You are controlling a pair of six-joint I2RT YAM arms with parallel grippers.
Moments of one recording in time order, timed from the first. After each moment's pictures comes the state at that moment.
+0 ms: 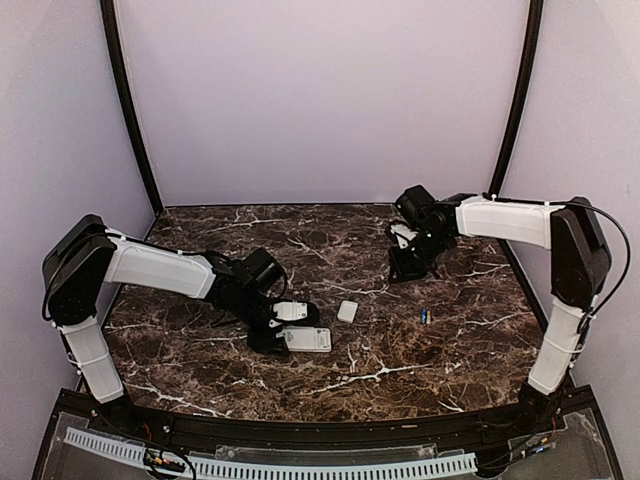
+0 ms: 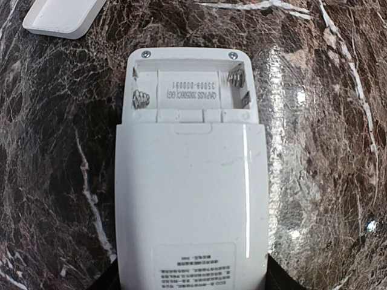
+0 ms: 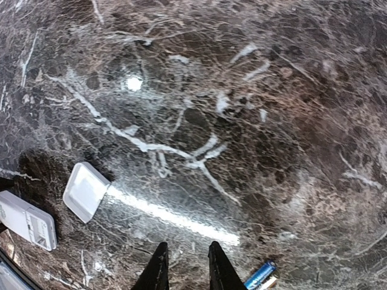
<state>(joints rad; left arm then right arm) -0.81 1.80 1.03 -0.43 0.27 0.64 0.56 1.83 1.38 -0.75 -0.15 0.27</state>
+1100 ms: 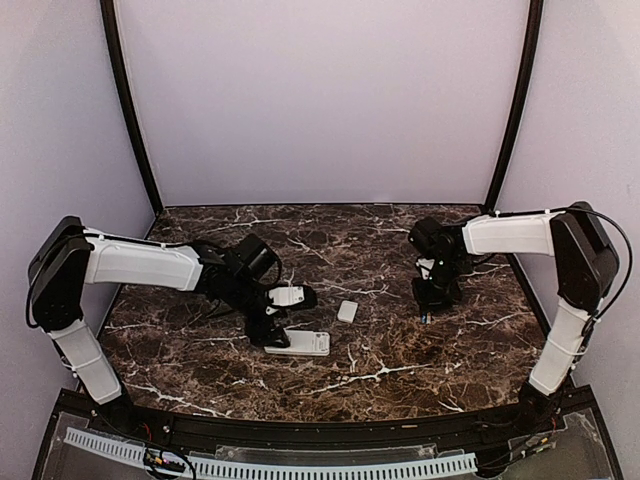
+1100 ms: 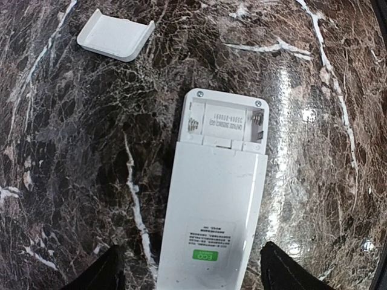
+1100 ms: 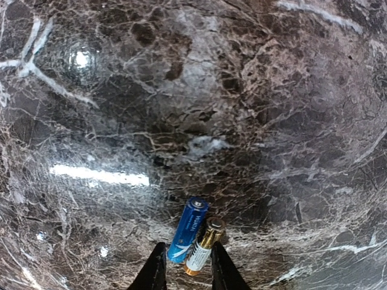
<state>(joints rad) -0.80 1.72 1.05 -0.47 0.27 0.56 0.53 1.79 1.17 -0.85 0.00 0.42</state>
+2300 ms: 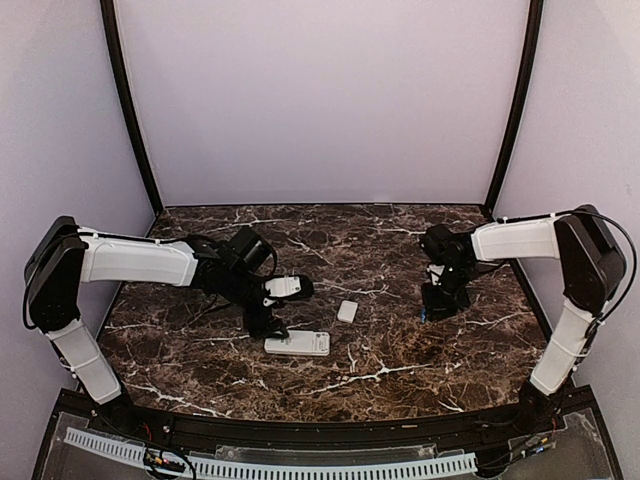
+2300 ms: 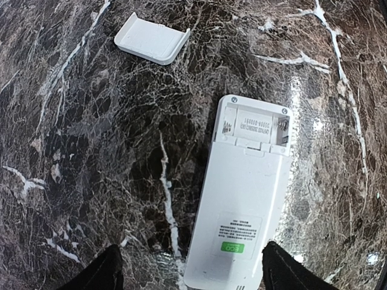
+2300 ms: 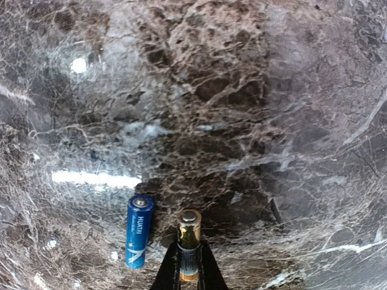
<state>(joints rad) -0.77 1.69 1.06 -0.45 0.25 0.55 0.48 1.75 1.06 -0.79 0.00 0.45</state>
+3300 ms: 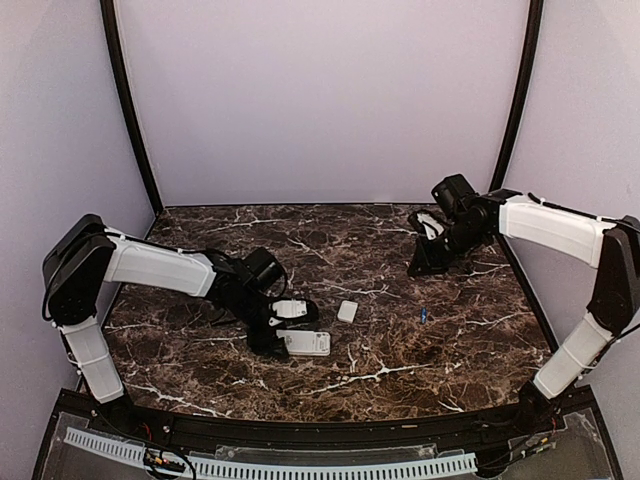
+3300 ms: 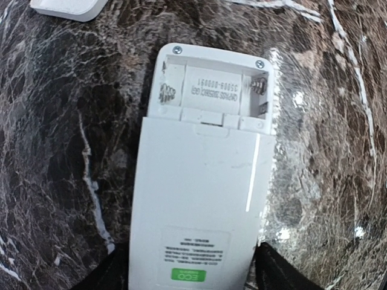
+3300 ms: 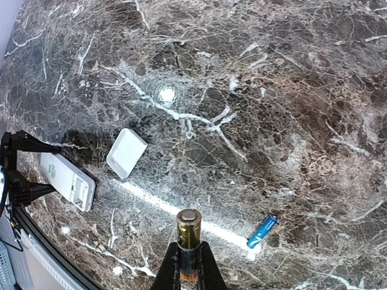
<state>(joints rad) -0.81 1.80 1.04 -0.47 0.27 0.58 0.47 1.57 1.23 -0.77 -0.30 0.23</state>
